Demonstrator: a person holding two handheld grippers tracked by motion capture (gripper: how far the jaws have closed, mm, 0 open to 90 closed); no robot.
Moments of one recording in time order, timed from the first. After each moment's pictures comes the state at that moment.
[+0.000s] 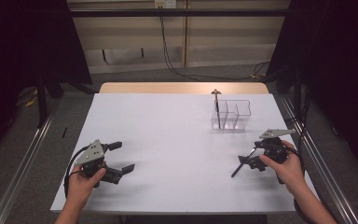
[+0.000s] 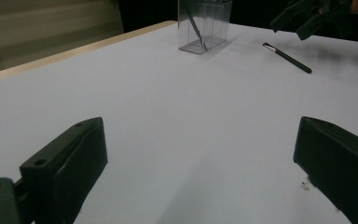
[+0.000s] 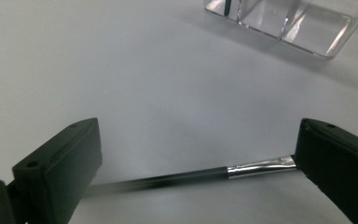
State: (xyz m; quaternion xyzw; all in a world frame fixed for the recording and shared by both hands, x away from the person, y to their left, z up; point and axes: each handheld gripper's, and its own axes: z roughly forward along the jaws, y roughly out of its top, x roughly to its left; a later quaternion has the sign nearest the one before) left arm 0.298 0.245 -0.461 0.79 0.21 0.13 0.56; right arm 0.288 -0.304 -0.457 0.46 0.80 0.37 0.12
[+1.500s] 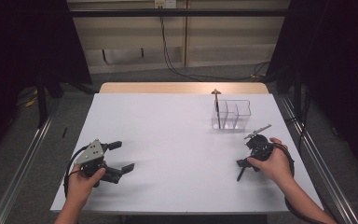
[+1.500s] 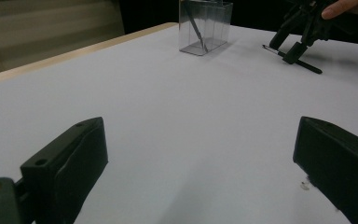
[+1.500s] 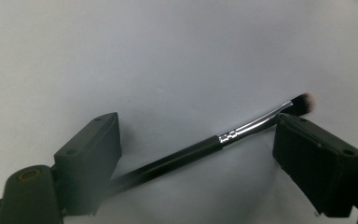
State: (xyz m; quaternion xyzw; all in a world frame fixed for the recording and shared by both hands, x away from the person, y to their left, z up) left arm 0.298 0.246 -0.460 0.79 0.21 0.13 0.56; right arm 0.305 -0.276 -0.465 0.51 0.84 0.17 0.10
